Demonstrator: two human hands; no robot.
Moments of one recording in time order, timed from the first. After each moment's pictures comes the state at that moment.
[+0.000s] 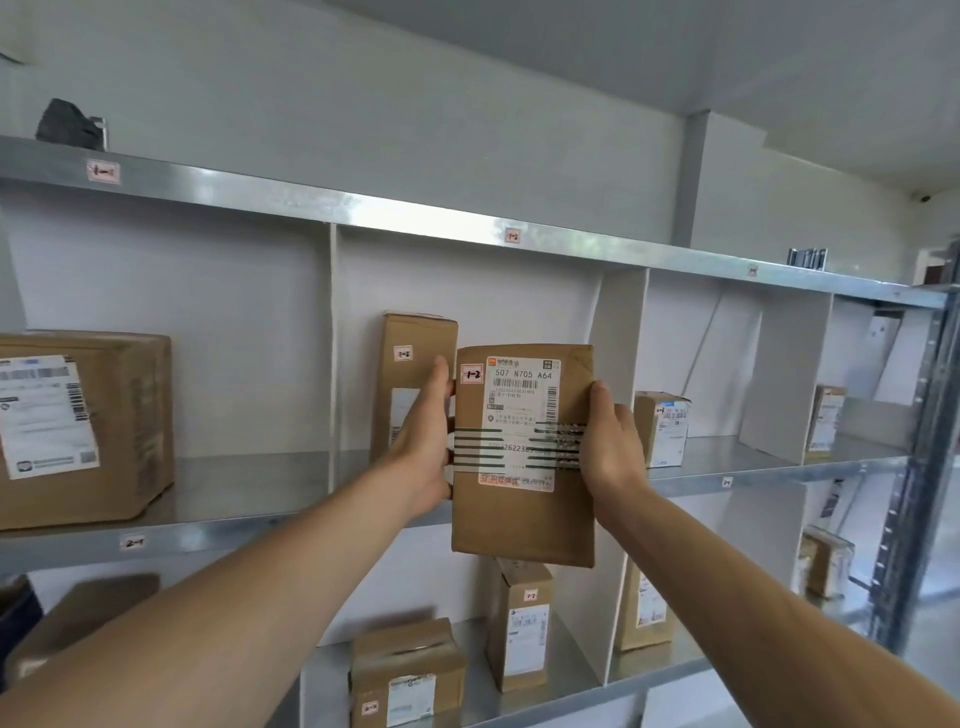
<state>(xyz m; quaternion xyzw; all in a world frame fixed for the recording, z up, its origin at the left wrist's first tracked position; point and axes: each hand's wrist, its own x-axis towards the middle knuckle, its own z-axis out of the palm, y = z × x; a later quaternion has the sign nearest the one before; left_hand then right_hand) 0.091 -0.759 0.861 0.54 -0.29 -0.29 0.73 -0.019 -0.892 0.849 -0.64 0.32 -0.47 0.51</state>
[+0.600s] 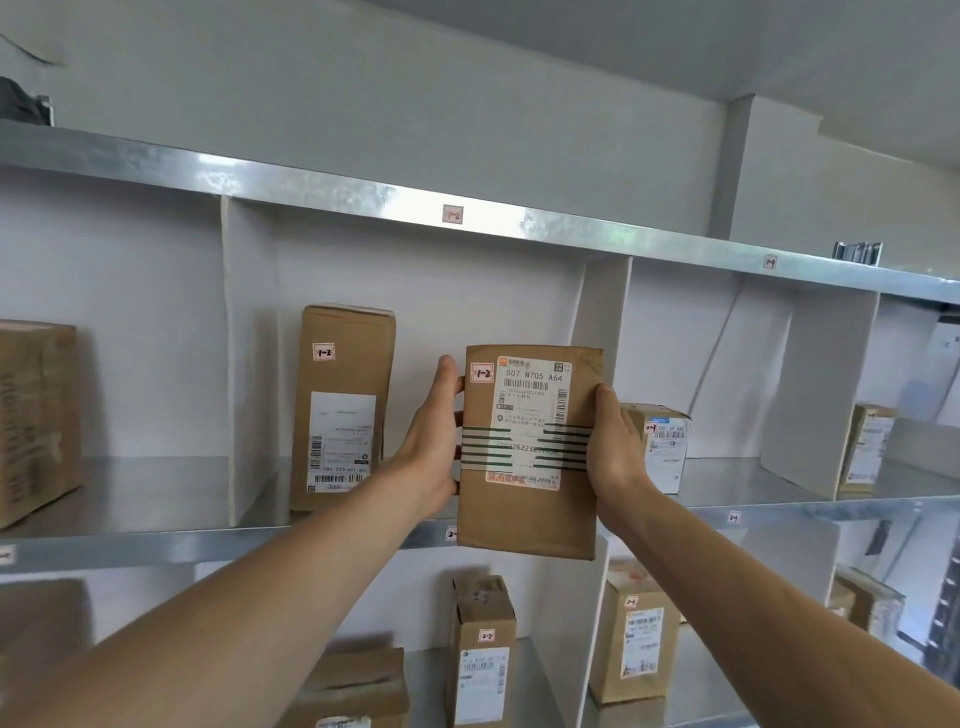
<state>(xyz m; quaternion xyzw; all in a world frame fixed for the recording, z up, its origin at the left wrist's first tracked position) 0.077 -0.892 0.863 0.55 -0.27 -0.24 0.75 -0.012 -1.036 0.847 -0.64 0.29 -0.43 0.57</state>
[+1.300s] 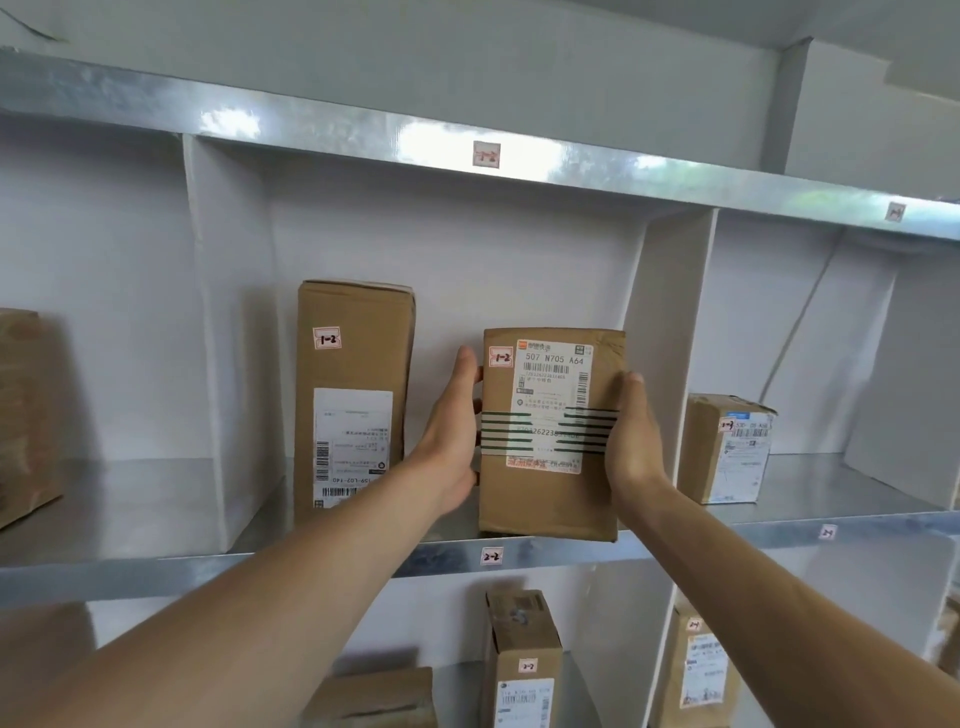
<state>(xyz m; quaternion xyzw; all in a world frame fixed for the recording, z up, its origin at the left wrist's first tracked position) 0.164 -0.941 0.842 0.55 -0.26 -0.24 0.75 0.074 -1.081 0.825 -0.63 0.25 -0.44 0.59</state>
